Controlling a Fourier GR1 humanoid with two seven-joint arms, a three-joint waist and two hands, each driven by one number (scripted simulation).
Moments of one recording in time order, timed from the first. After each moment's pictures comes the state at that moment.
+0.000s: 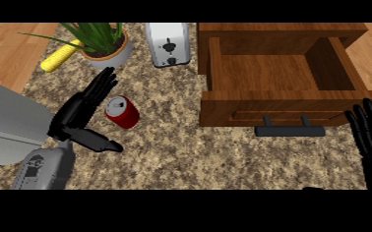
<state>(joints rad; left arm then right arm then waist) -0.22 0.18 0.10 -1.33 0.05 -0.41 -0.11 0.24 -0.05 -0.20 -2.06 -0.04 0.17 0.05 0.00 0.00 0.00</state>
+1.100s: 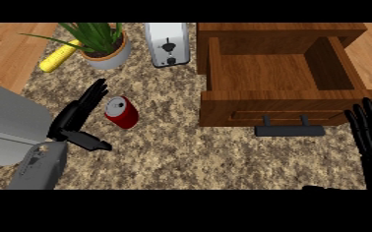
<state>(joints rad) -0.35 0.28 0.16 -0.78 -0.09 -0.44 -0.51 0.23 -0.04 -0.22 -2.04 -0.04 0.19 0.03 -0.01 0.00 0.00</state>
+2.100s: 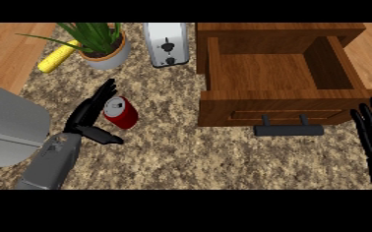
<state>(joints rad) -0.55 0.27 0.18 -0.36 -0.17 -0.37 -0.70 0.23 -0.02 -0.23 -2.10 -0.05 0.20 0.08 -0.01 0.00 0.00</state>
